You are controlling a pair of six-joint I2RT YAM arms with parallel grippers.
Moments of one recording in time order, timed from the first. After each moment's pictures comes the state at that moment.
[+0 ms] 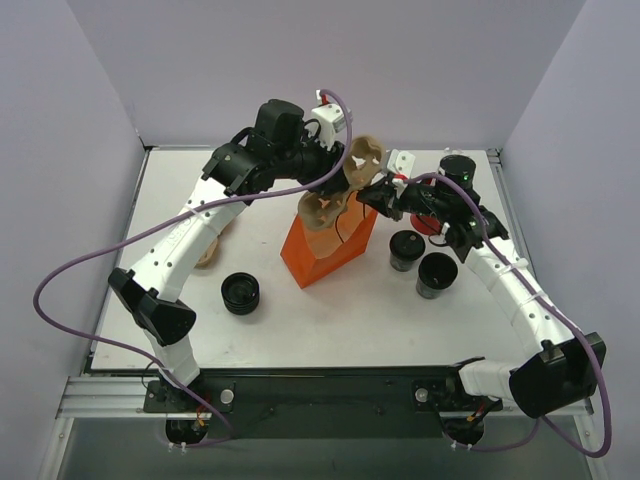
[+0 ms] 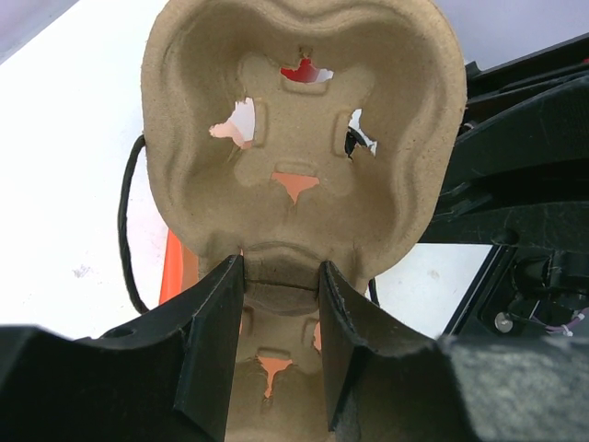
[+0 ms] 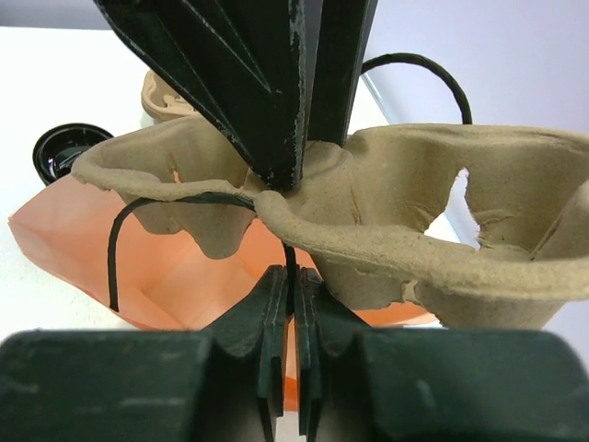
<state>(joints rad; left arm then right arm) -0.68 1.78 2.13 -0.85 0.32 -0.07 0.33 1.26 1.15 -0.12 -0.81 -0.49</state>
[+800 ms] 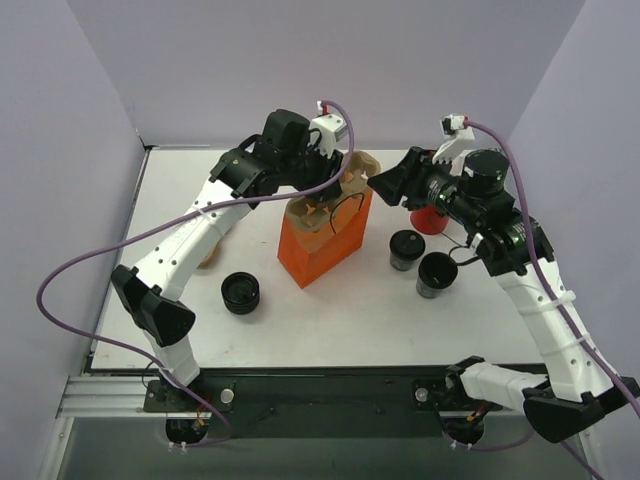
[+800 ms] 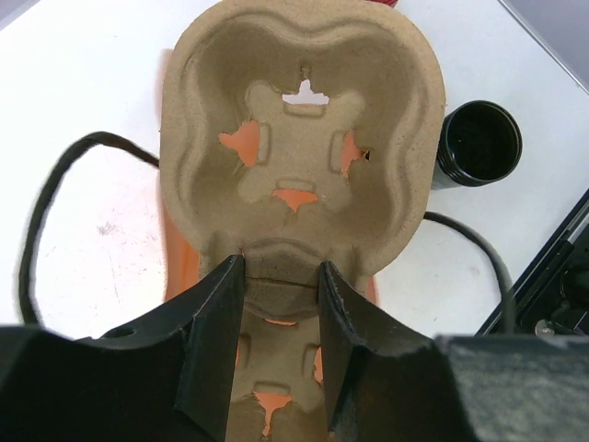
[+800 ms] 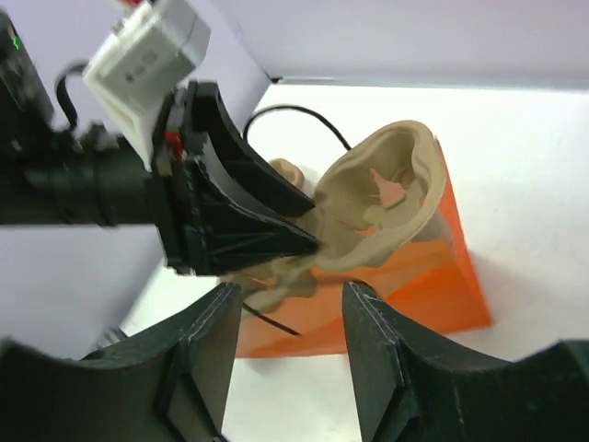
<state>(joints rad) -0.69 1.77 2.05 -0.85 0.19 -0.07 0.41 1.14 1.42 -0.47 -0.28 0.42</state>
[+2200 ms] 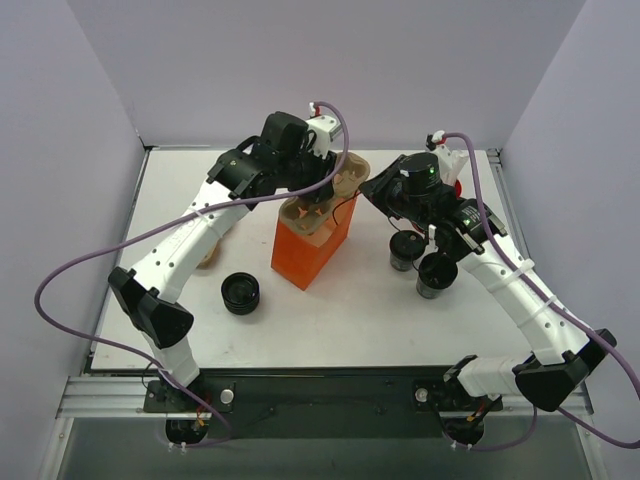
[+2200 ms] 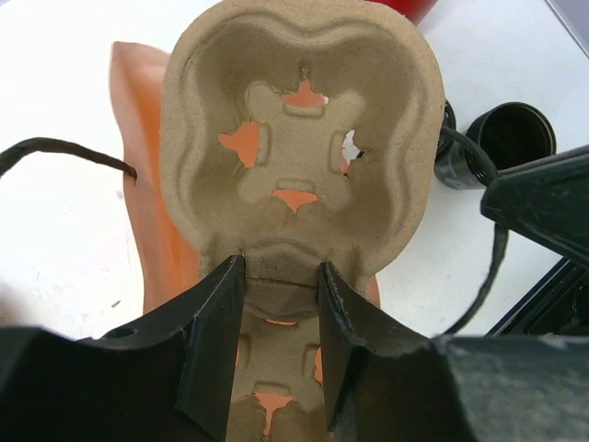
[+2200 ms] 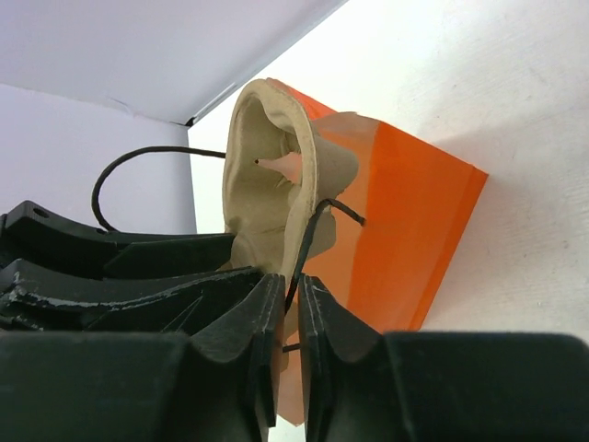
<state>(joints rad) -0.69 1.75 2.03 -0.88 0.11 -0.11 0.64 1.30 1.48 -0.65 0.29 1.03</state>
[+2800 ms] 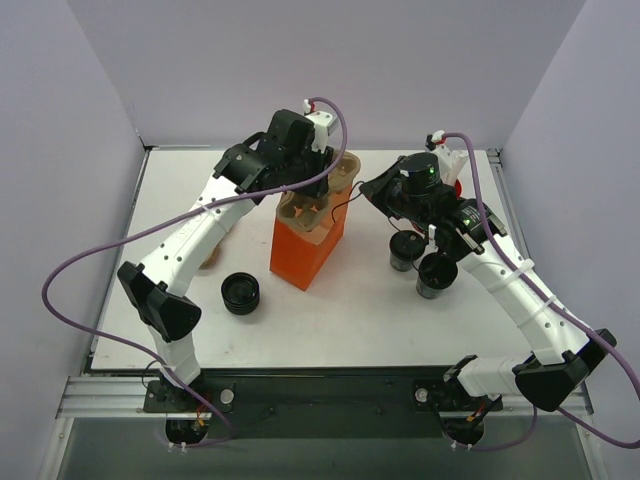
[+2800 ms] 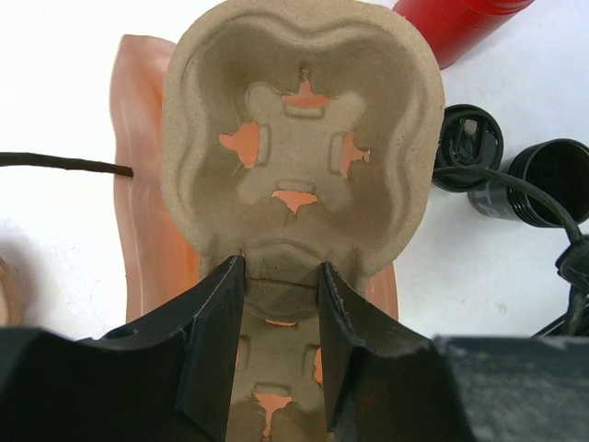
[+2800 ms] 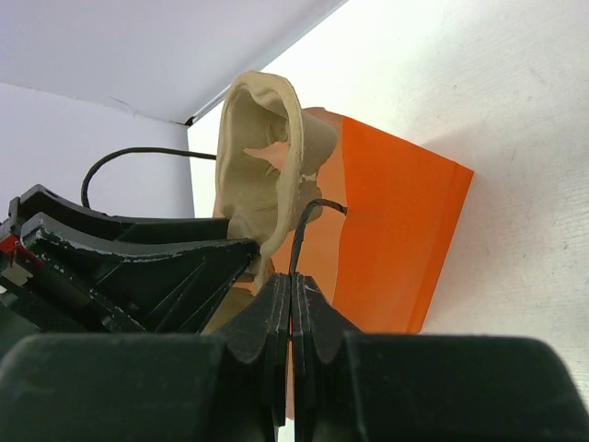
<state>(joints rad) -0.69 1.81 2.11 -0.97 -0.03 -0.21 0.64 1.30 1.48 -0.65 0.29 1.02</state>
